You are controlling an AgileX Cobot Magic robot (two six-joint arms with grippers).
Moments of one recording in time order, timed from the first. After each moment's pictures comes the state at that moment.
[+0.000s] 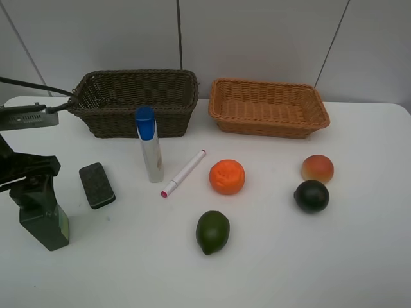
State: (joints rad) left arm -0.18 1.41 -0.71 -0.04 0.92 -0.32; right arm -0.07 0.00 -0.51 0.00 1.06 0.01
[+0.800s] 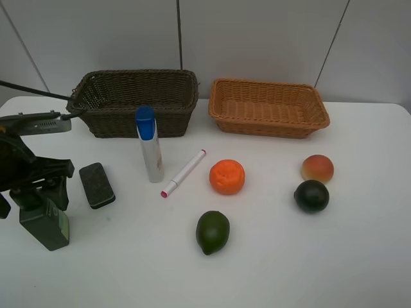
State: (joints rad) left arm -0.18 1.54 -0.71 -0.03 0.79 -0.33; right arm -0.07 0.00 -0.51 0.00 1.06 0.01
